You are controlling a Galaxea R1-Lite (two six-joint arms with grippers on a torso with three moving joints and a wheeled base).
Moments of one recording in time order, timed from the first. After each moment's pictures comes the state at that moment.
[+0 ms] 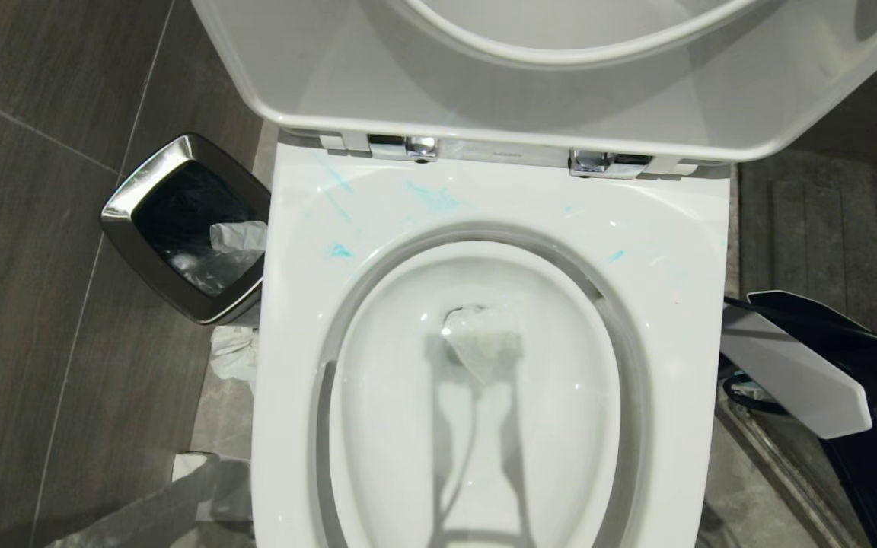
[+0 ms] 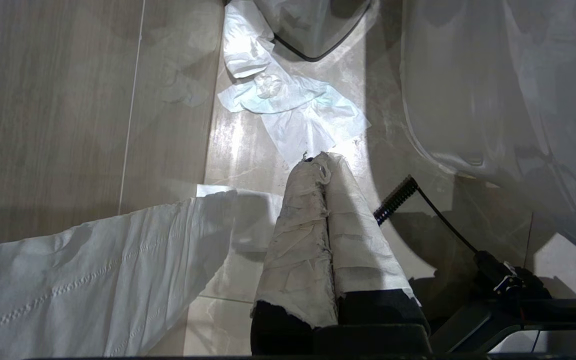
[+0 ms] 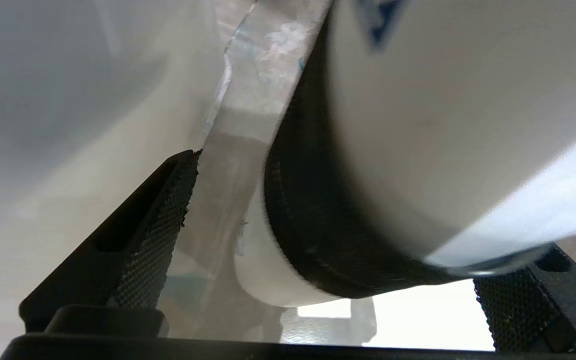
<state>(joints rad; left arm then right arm) 0.00 0.00 0.00 -0.01 0.01 -0.01 0.18 2.59 -1.53 -1.52 -0.10 -0.33</state>
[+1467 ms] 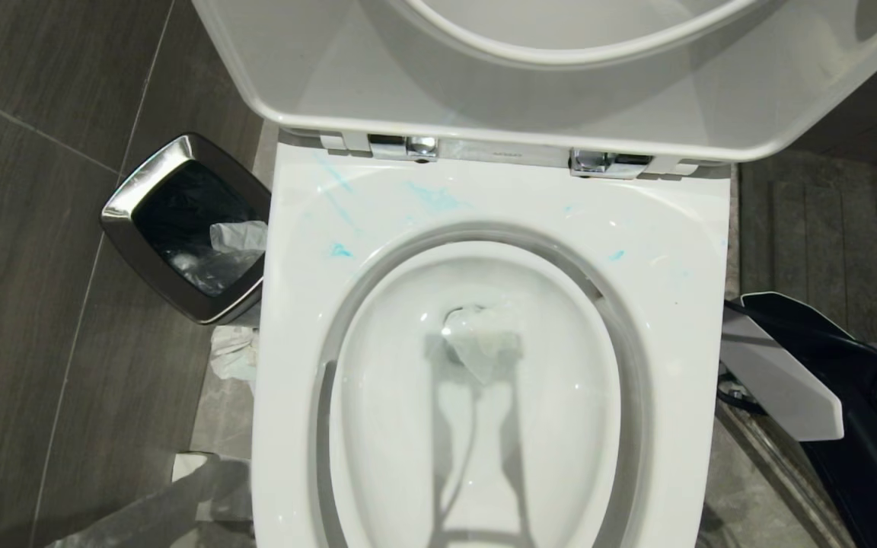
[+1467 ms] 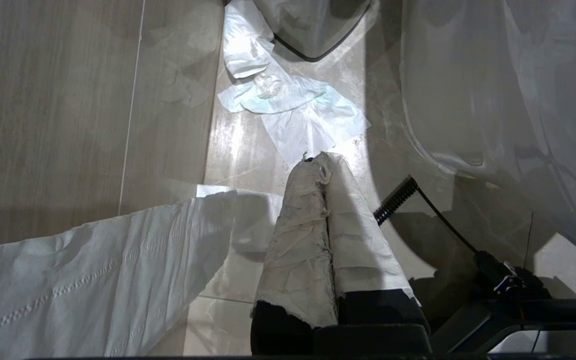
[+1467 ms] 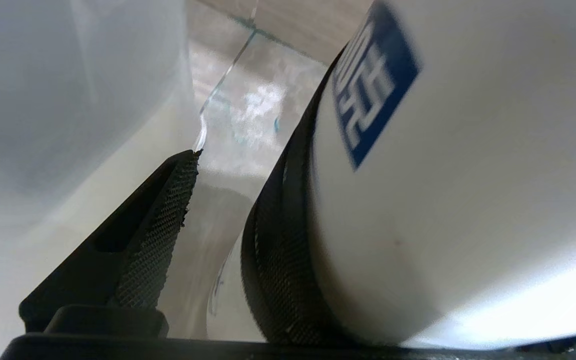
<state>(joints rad) 0.00 0.00 0.00 -0.01 0.01 -0.01 0.17 2.65 -1.73 -1.52 -0.10 -0.40</state>
